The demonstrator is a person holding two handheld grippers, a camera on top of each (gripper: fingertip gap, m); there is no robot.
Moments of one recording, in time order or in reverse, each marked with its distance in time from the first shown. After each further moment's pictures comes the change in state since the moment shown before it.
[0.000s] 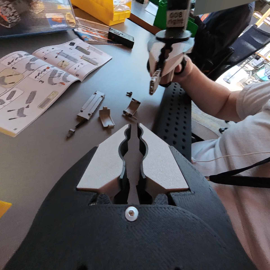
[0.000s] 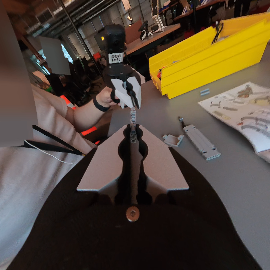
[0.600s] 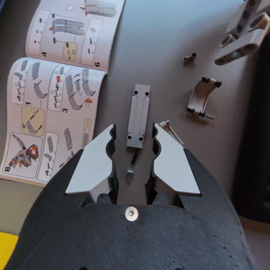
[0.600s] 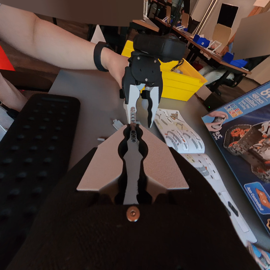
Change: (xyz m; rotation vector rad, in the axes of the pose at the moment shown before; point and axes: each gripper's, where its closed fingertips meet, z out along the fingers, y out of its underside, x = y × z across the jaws) left arm -0.097 0.007 0.093 -0.544 -0.154 0.358; right arm 0.038 -0.005 -0.034 -0.137 0.257 -0.638
